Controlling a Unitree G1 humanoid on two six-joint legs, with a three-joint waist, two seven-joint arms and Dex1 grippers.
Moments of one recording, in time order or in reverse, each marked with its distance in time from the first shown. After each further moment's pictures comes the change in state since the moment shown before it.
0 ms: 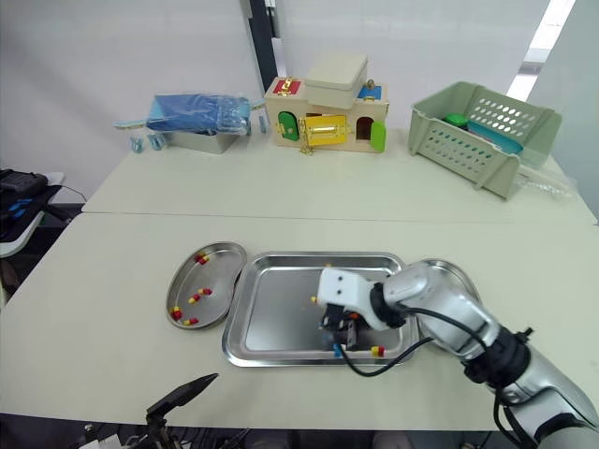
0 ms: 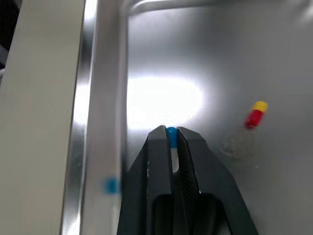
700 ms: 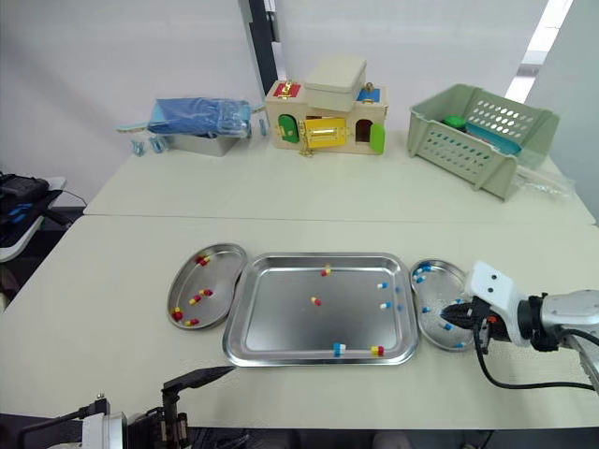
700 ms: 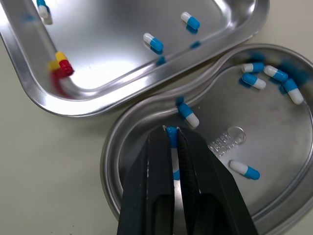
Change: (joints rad) left arm -0.192 0.110 -0.010 0.031 -0.121 0.085 -0.229; right arm 0.625 -0.388 -0.648 0.013 0.083 -0.225 0.061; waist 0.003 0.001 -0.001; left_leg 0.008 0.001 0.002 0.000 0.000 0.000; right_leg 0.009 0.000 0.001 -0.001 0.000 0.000
